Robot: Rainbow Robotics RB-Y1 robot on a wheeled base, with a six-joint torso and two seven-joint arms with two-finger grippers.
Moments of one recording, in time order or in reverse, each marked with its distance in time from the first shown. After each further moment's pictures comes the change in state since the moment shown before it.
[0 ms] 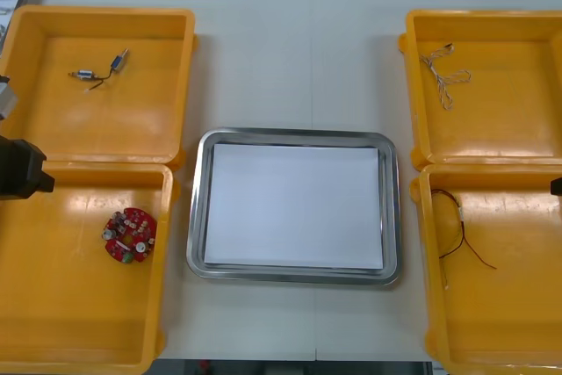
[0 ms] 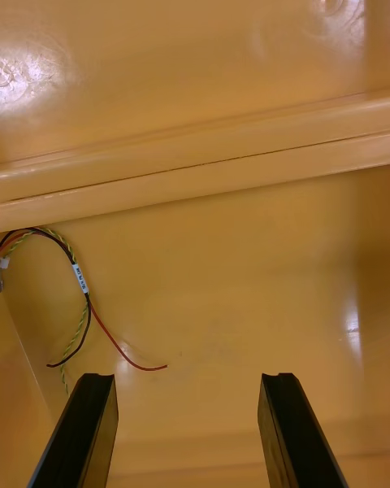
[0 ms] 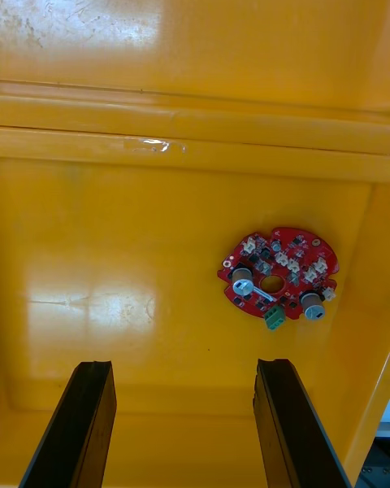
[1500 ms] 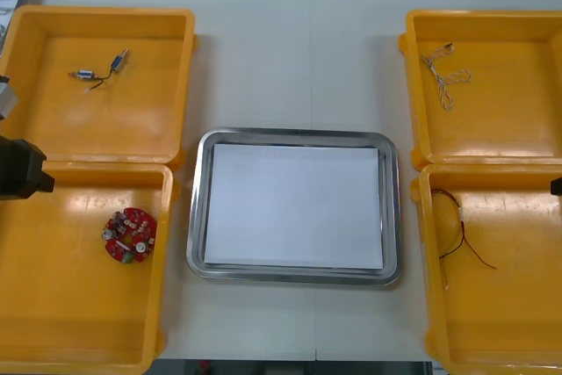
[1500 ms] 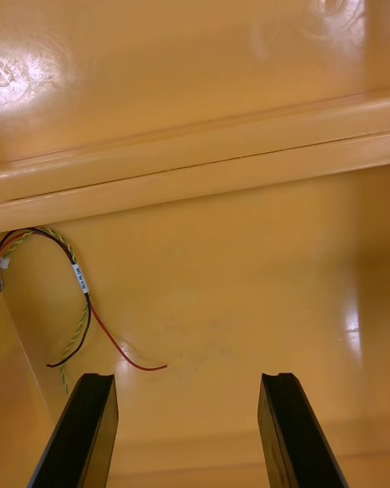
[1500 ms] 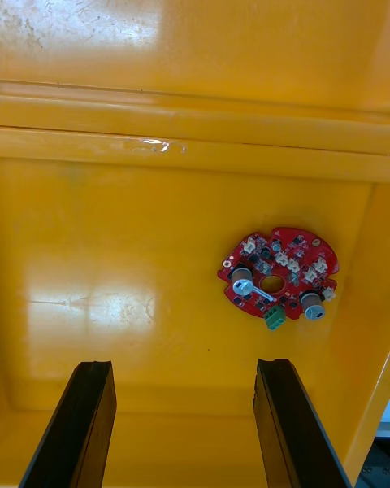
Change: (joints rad) right arm 0.000 0.000 0.000 0.000 0.000 0.000 0.000; left arm 0.000 0.000 0.000 0.000 0.000 0.000 0.000
